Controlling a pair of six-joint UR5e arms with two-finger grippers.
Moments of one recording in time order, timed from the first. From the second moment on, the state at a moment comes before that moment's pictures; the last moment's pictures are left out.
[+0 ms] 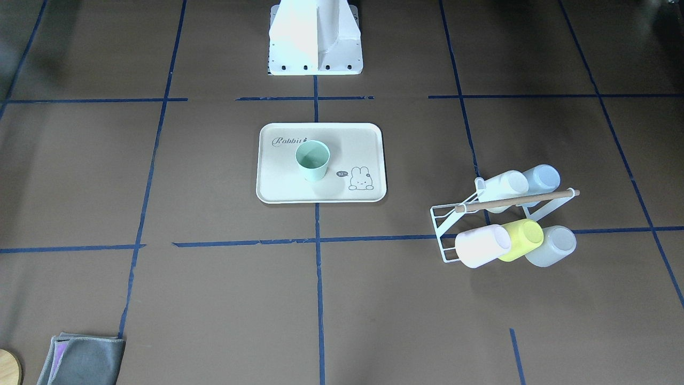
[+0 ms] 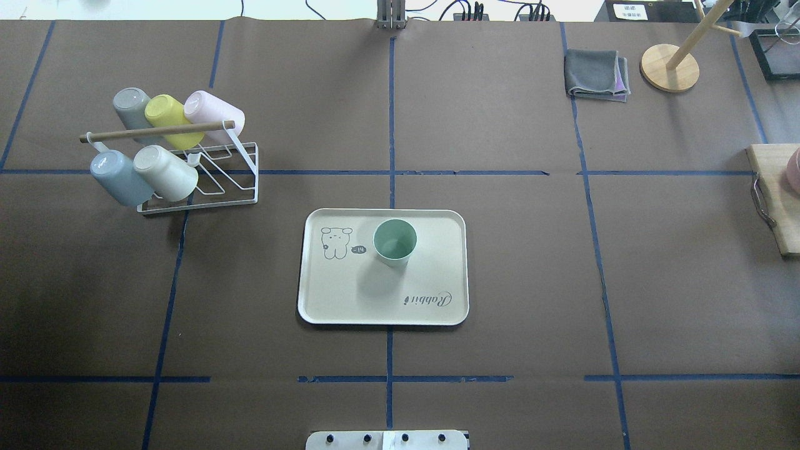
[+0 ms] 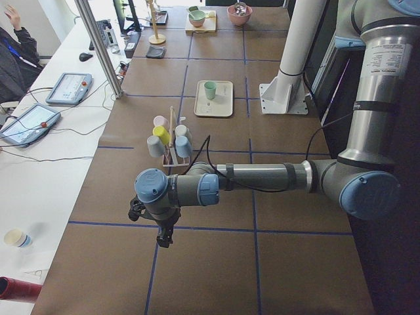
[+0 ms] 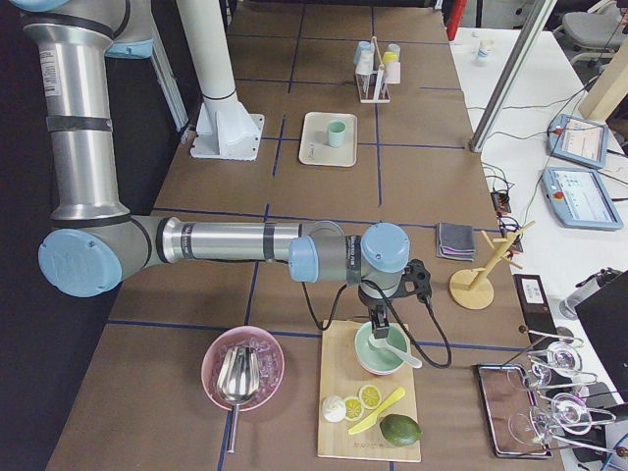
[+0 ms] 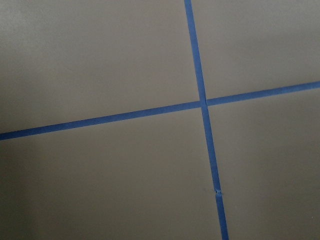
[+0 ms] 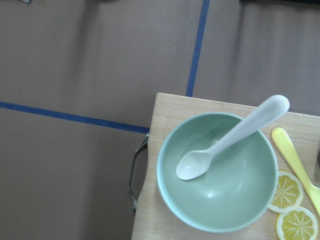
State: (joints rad) left arm -1.61 -1.65 -1.46 -1.51 -2.36 0.25; right arm 1.61 -1.52 1.56 -1.56 2.39 -0.16
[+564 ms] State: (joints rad) left arm -1.61 -1.62 -1.56 -1.36 -2.36 0.25; right arm 1.64 -1.55 1.56 -1.60 2.38 -0.19
